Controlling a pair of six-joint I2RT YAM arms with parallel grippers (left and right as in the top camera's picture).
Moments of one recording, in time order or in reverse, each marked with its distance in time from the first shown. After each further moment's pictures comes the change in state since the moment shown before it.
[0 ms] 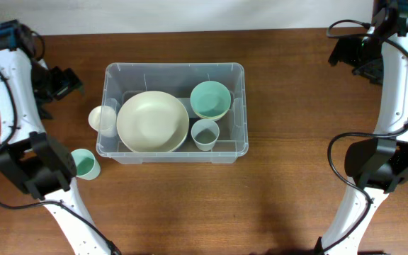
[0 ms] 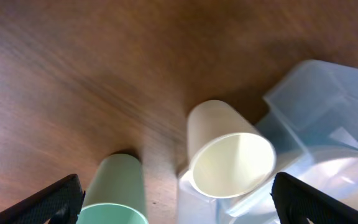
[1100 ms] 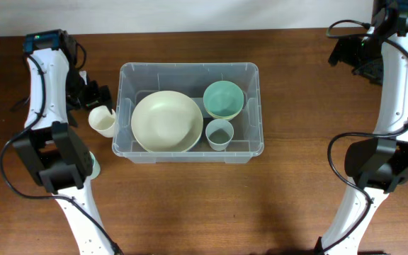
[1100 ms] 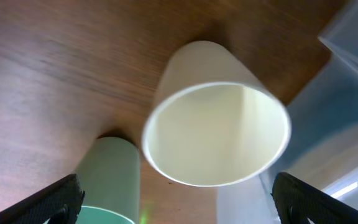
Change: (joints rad) left arm -0.145 0.000 -0.175 -0.002 -0.070 0.132; right arm 0.000 0.000 0.000 0.000 0.000 0.000
